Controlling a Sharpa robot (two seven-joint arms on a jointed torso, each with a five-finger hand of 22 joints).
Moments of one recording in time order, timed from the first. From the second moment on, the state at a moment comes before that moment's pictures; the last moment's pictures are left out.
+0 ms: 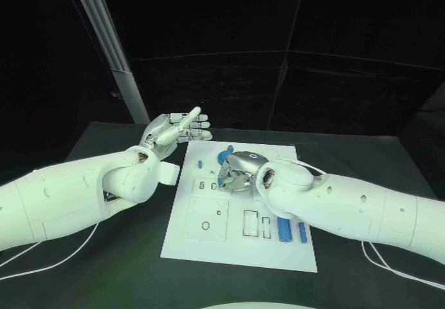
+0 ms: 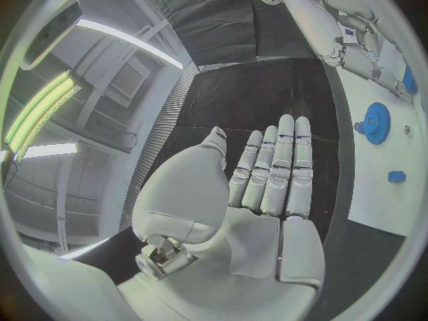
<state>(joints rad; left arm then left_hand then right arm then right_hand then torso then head) 1.24 -0.85 -0.09 1.51 0.02 -0.27 0.53 1.26 0.10 -0.03 0.27 0.06 0.92 0.24 0.12 0.07 1.00 0.19 0.12 0.07 1.08 0.13 0.15 0.15 0.18 0.89 0.25 0.29 0.10 1.13 -0.50 -0.02 1.41 -1.57 -0.23 -0.25 1.35 0.02 0.21 0.06 0.20 1.07 0.12 0.11 0.07 1.42 0.03 1.31 1.31 1.47 -0.04 1.50 1.31 0.10 1.37 0.07 1.37 1.11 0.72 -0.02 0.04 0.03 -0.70</state>
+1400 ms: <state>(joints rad) 1.24 -0.84 -0.09 1.51 0.02 -0.26 0.53 1.26 0.10 -0.03 0.27 0.06 0.92 0.24 0.12 0.07 1.00 0.19 0.12 0.07 1.08 0.13 0.15 0.15 0.18 0.89 0.25 0.29 0.10 1.13 -0.50 -0.02 1.42 -1.61 -0.18 -0.26 1.29 -0.04 0.21 0.07 0.20 1.01 0.14 0.07 0.07 1.39 0.06 1.26 1.30 1.47 -0.03 1.50 1.31 0.10 1.37 0.07 1.37 1.09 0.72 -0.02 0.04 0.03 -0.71</state>
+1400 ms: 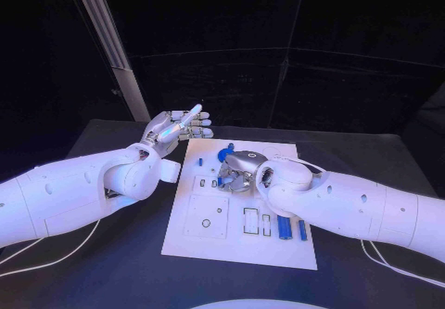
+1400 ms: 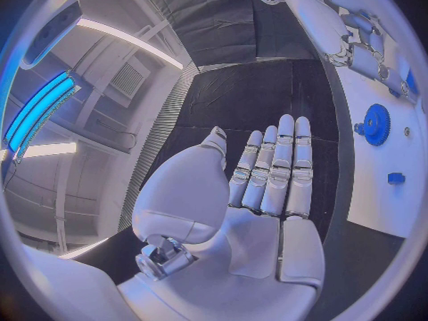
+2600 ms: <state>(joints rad) 1.24 -0.85 -0.09 1.48 -0.04 -0.25 0.45 1.30 0.08 -0.04 0.22 0.06 1.02 0.17 0.14 0.07 1.18 0.10 0.17 0.09 1.41 0.03 0.32 0.29 0.18 1.14 0.15 0.42 0.15 1.13 -0.68 -0.02 1.54 -1.53 -0.36 -0.11 1.26 -0.10 0.04 0.16 0.21 0.90 0.17 0.07 0.07 1.29 0.08 1.14 1.19 1.46 -0.01 1.40 1.28 0.11 1.28 0.10 1.26 0.90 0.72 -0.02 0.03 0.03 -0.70</state>
